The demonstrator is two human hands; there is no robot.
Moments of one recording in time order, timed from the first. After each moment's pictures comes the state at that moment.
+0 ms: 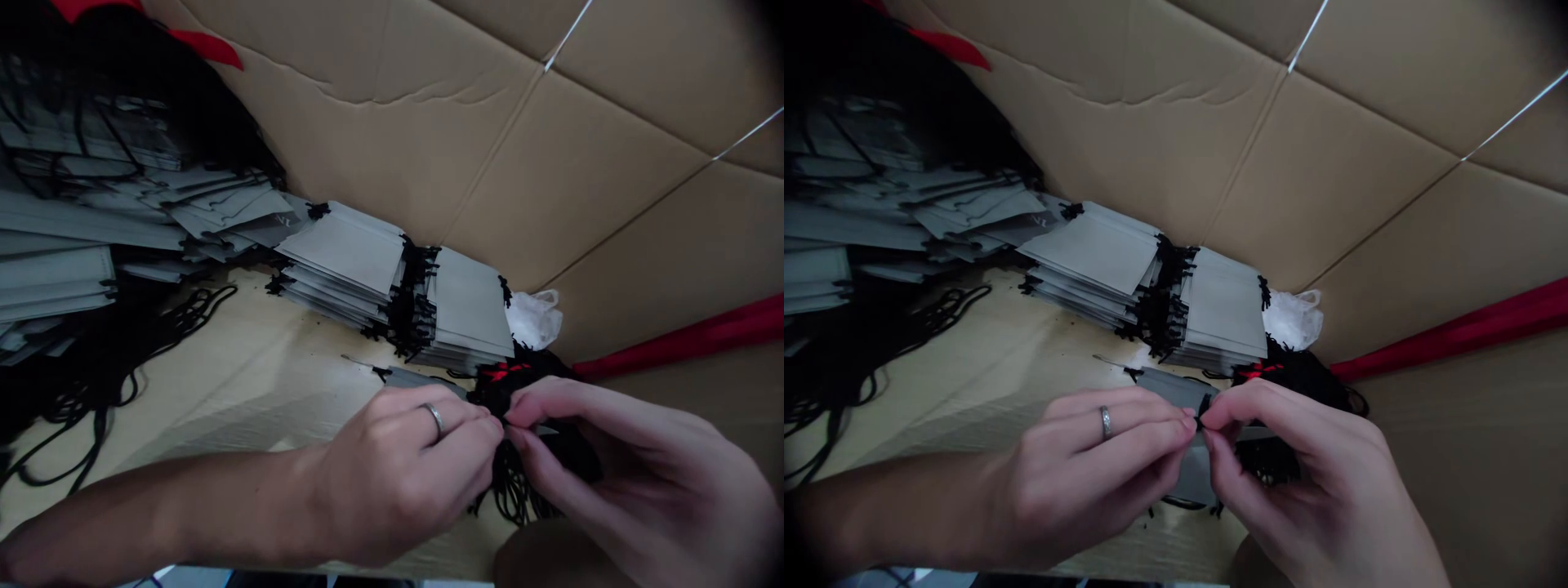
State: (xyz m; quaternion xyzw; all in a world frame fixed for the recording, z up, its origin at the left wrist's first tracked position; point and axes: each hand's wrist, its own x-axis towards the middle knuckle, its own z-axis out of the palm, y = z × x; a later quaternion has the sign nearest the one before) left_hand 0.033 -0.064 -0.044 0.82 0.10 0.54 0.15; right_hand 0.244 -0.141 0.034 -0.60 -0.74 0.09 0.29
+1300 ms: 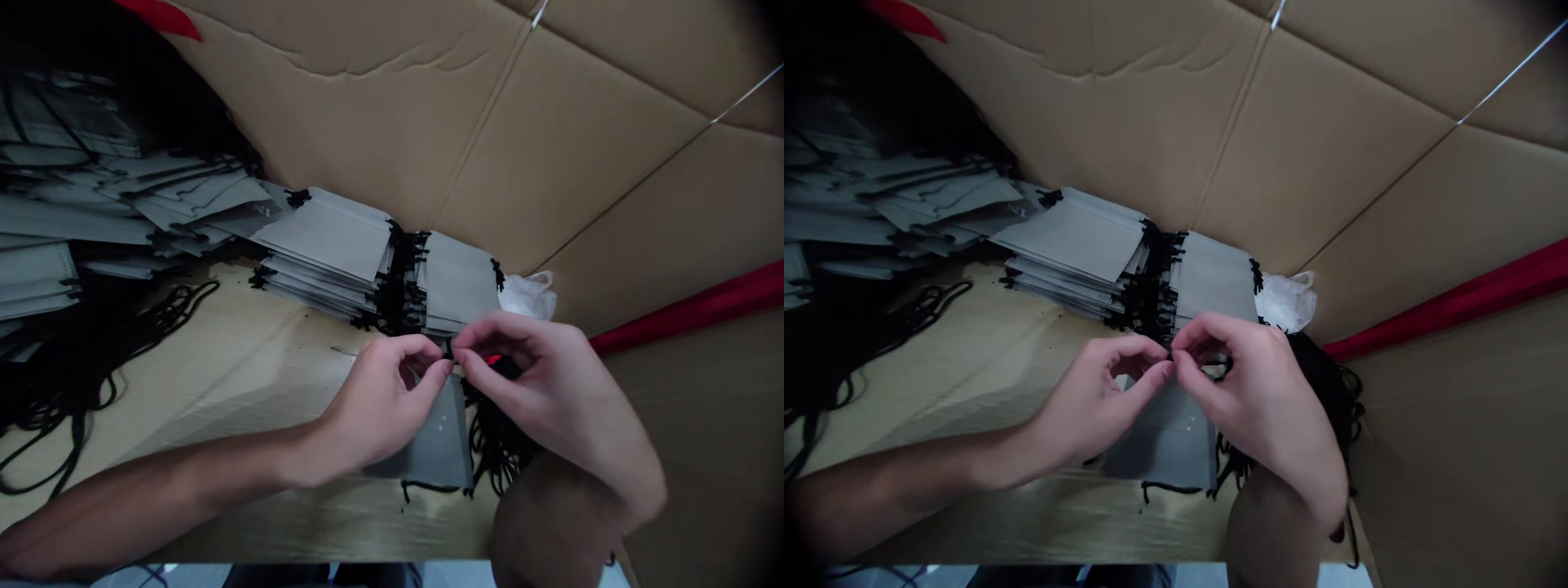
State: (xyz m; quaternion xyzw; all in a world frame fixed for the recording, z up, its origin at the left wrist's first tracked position) left_hand 0.066 -0.042 -0.070 0.62 0.33 0.38 0.60; right_hand 0.244 -0.089 0.016 -0.62 -0.71 0.18 0.29
